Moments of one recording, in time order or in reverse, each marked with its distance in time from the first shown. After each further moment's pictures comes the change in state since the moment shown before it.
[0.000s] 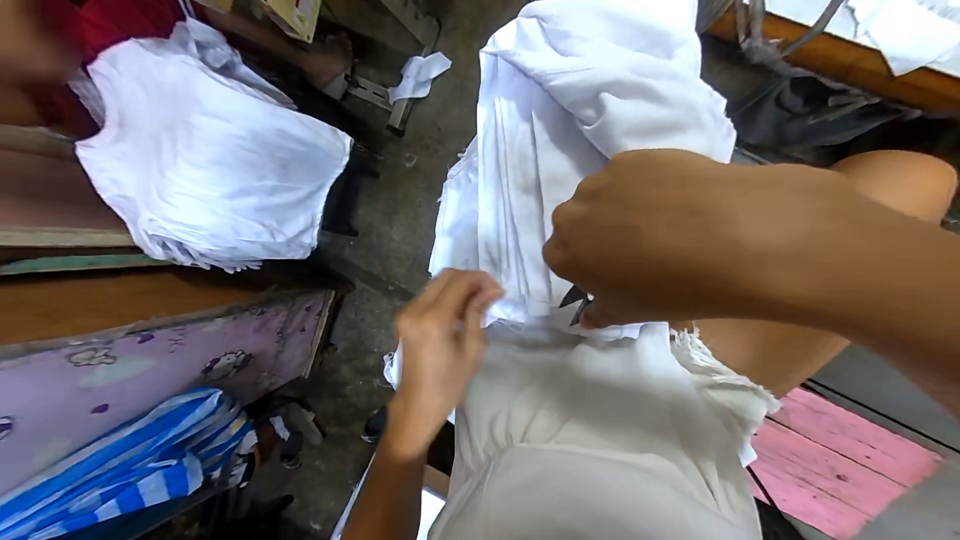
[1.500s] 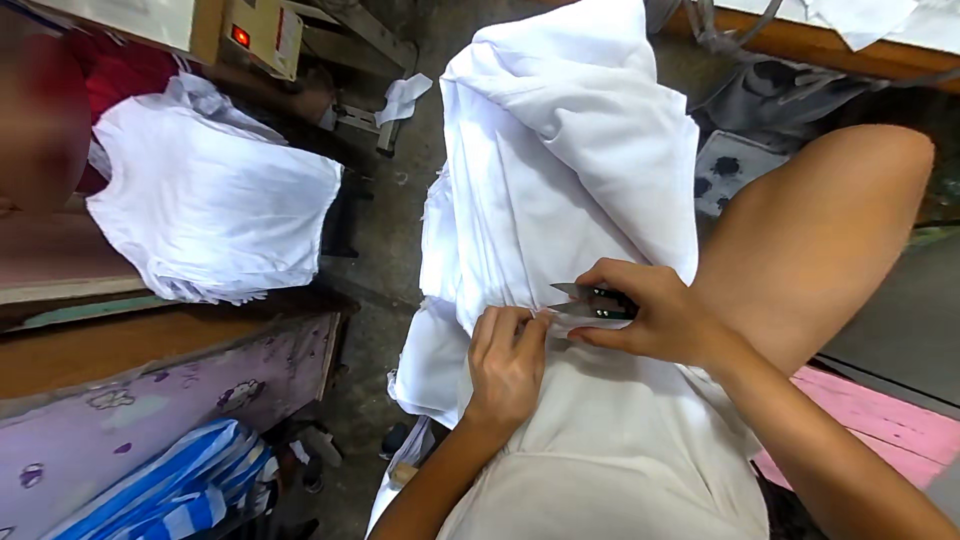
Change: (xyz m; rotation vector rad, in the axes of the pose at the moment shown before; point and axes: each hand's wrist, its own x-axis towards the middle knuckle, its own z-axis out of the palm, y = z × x) left_hand -0.029 0.015 0.085 0.126 0.129 0.202; right_hand -0.026 0.010 0.192 0.758 0.874 0.156
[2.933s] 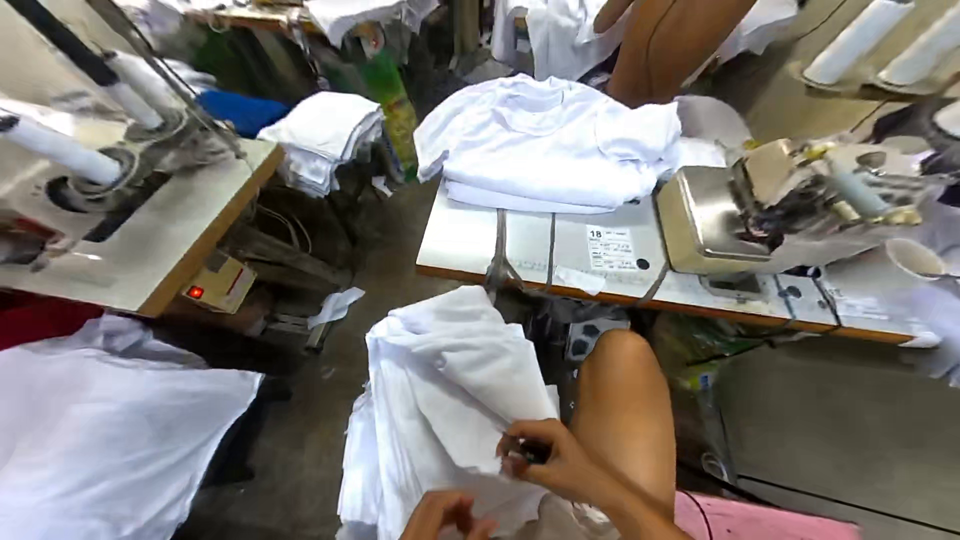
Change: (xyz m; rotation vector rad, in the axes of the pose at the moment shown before) left_hand 0.030 -0.004 -0.015 -0.672 -0.166 -0.097; right_hand 0.011 -0.009 -0.025 0.473 0.175 0.143
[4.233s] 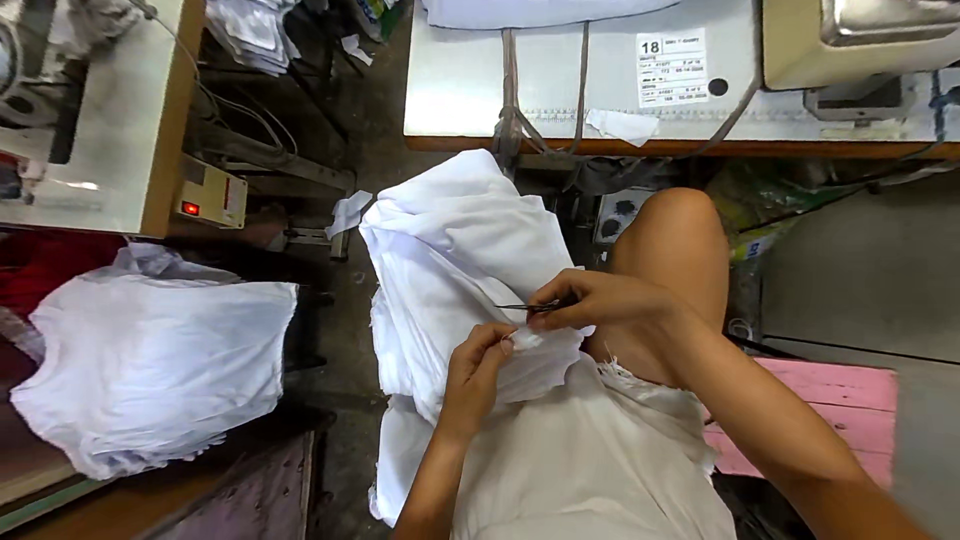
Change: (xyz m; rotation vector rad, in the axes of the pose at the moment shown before) left_hand 0.055 0.002 0.019 -0.381 -0.191 -0.250; right_hand 0.037 -0.011 -0.049 0.173 -0.448 0.319
